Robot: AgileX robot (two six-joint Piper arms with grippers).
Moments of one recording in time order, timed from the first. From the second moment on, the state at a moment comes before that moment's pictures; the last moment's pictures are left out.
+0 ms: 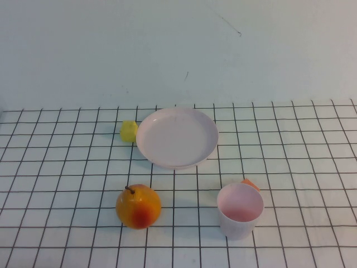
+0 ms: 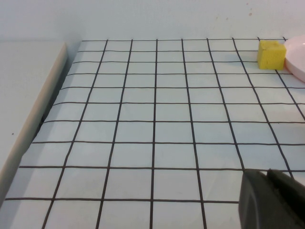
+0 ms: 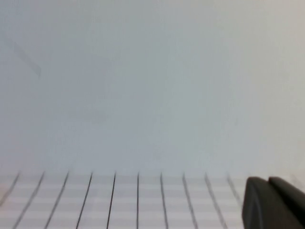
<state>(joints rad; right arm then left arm) -0.07 -0.01 0.03 0.21 0.04 -0.25 0.01 -0.01 0.02 -0.03 0.38 -0.04</state>
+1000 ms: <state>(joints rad) -0.07 -0.01 0.03 0.24 -0.31 -0.25 0.01 -0.01 0.02 -0.03 0.38 -0.04</state>
